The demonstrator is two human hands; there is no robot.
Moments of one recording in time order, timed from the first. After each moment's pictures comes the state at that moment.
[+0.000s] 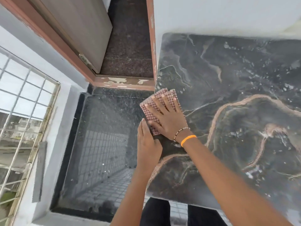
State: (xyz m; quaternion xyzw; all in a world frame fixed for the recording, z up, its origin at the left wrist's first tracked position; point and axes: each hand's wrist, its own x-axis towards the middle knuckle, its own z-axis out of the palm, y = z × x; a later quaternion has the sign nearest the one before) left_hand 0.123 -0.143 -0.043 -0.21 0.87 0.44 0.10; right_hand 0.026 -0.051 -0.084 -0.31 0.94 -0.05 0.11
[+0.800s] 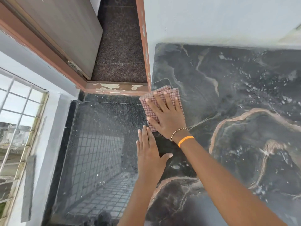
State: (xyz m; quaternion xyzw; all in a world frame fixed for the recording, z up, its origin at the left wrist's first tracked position) left_hand 0.083 -0.139 -0.059 -0.11 0.94 0.30 0.16; right_hand -0.035 -0.053 -0.087 -0.22 0.97 -0.08 0.08
